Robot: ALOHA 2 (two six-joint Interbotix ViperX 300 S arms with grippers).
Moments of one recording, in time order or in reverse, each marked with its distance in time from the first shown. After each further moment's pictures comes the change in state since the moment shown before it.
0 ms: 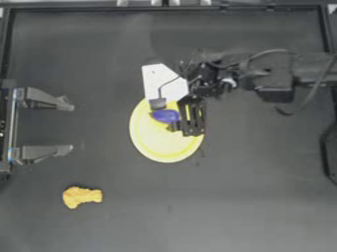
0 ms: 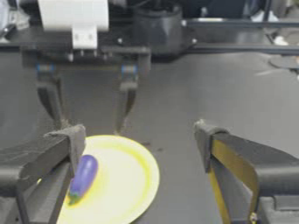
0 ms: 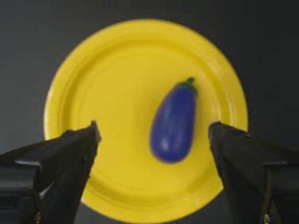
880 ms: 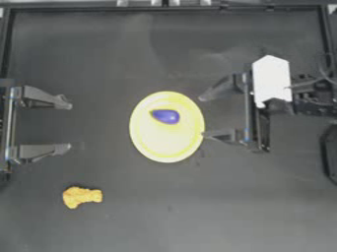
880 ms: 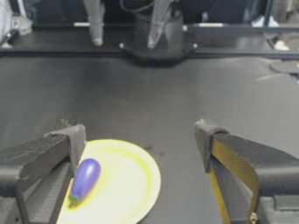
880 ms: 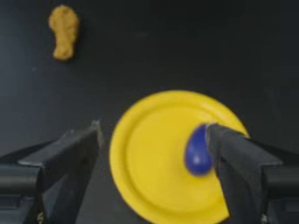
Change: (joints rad) left arm 0.002 -0.017 0.000 0.002 0.003 0.006; right arm 0.106 -0.540 0.508 0.209 -0.508 0.000
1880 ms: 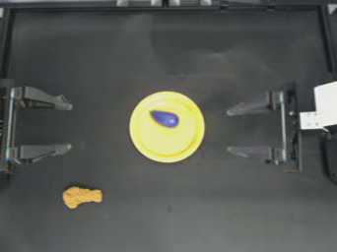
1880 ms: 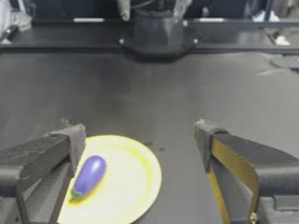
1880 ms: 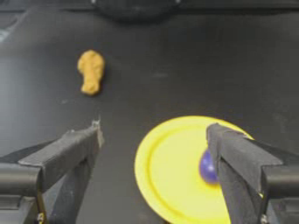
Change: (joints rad) left arm 0.000 0.000 0.000 0.002 0.015 0.003; right arm 0.150 -0.202 0.285 0.071 -0.337 0.011
